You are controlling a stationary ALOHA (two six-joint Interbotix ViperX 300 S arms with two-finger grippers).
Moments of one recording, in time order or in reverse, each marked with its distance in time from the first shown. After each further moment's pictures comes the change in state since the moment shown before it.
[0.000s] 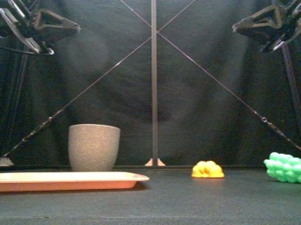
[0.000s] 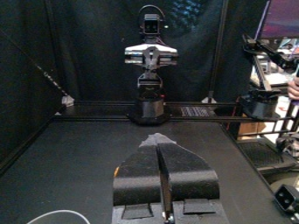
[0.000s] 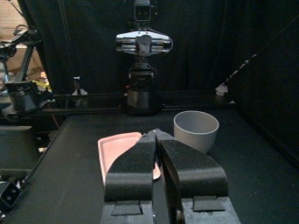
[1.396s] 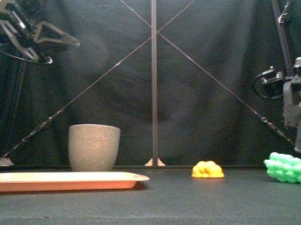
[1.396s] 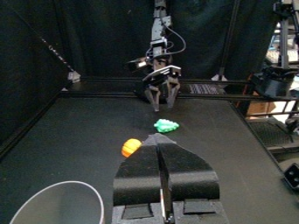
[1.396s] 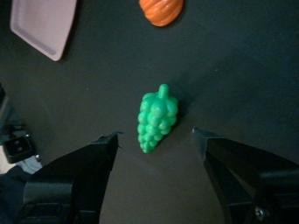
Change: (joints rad) left arm 0.055 0.003 0.015 0.002 0.095 0.005; right arm -0.020 0.321 0.138 0.302 0.403 0.646
